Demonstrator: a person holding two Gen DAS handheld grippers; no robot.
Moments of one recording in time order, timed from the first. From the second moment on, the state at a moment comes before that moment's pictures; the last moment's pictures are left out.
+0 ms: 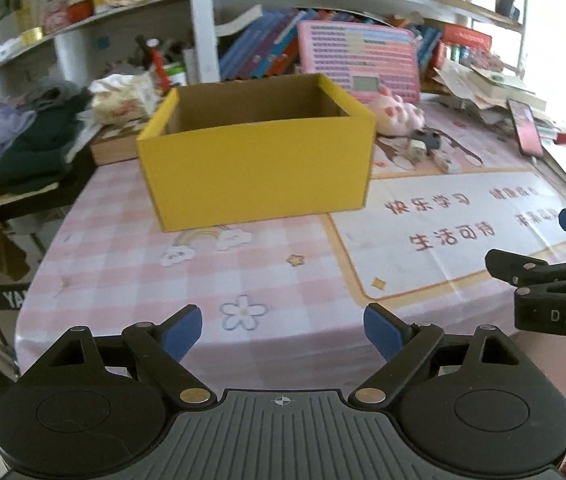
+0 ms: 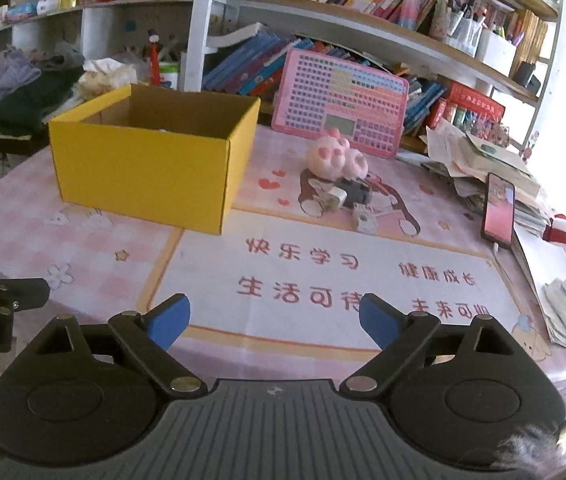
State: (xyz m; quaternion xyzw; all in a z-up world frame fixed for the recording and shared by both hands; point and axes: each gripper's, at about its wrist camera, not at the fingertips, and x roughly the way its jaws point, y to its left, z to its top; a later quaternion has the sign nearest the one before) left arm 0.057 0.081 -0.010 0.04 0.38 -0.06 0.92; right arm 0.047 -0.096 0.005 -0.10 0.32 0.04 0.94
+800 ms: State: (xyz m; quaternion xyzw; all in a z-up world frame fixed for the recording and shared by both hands) left arm 0.106 -0.009 -0.011 0.09 0.37 -0.18 0.91; right arm 0.090 -0.165 -0.003 -0.08 0.34 -0.01 0.94
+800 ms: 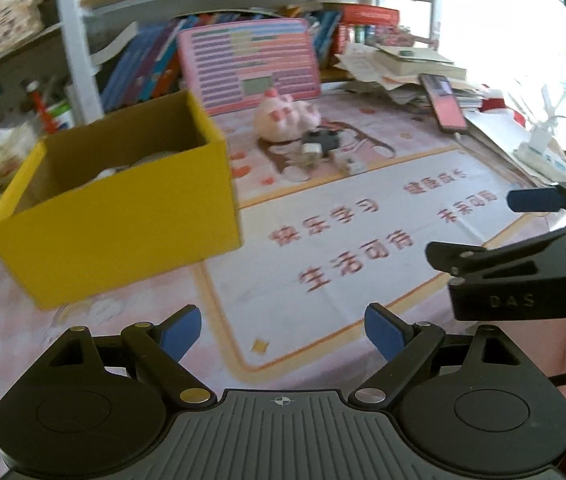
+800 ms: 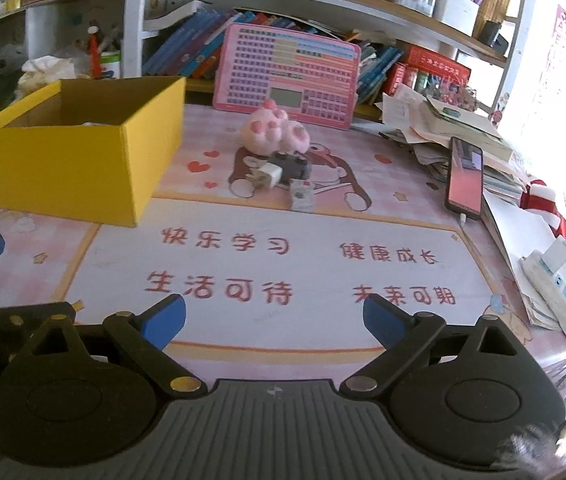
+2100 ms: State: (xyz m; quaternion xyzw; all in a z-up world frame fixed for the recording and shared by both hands) left arm 0.293 -0.163 -0.034 0.07 0.39 -0.16 0.90; right arm 0.288 -0.297 -0.017 0.00 0.38 0.06 0.92
